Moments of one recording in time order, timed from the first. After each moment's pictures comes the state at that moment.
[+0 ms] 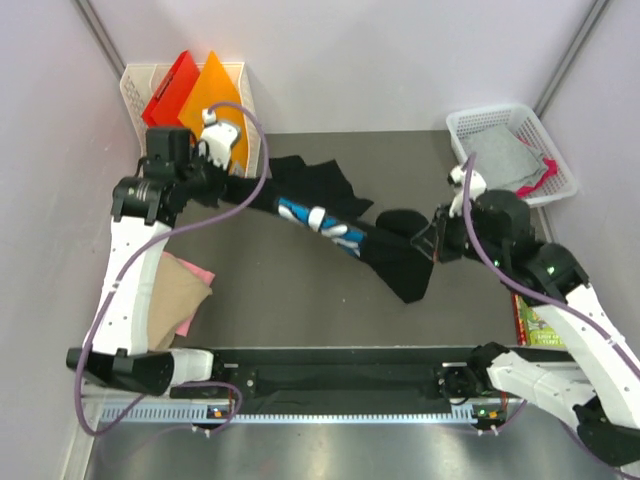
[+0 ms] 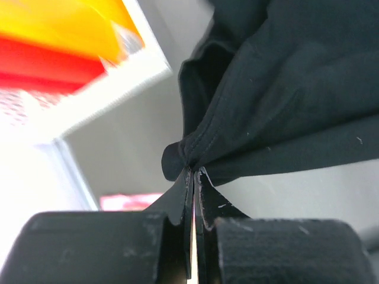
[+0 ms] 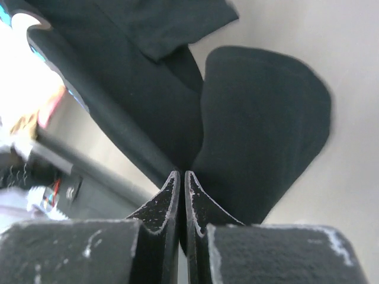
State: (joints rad) left arm -0.14 1.33 1.69 -1.00 0.13 0.34; right arm 0.56 0.92 1.23 -0.82 -0.08 0.37
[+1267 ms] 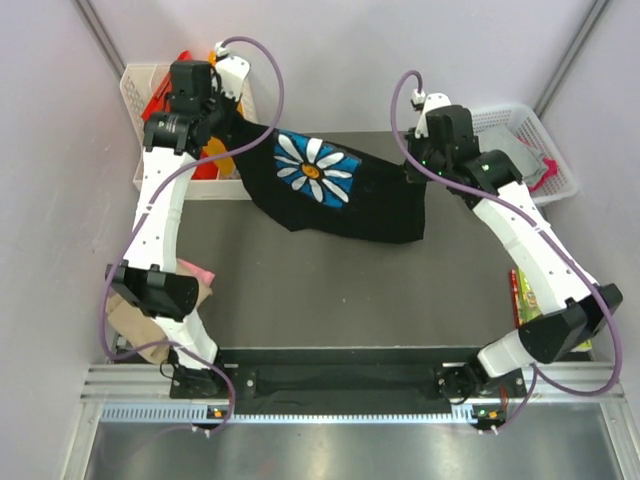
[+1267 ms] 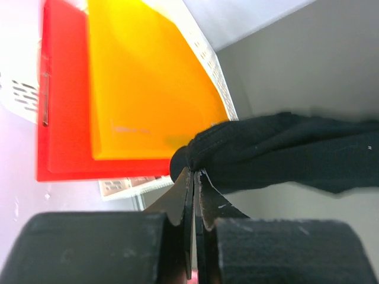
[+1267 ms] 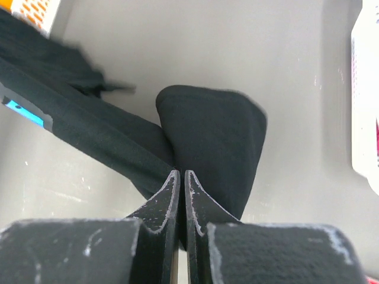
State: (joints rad) left arm -0.16 1.78 2.21 -0.90 -0.09 0.39; right arm 0.47 1.49 1.73 -0.80 0.16 0.18
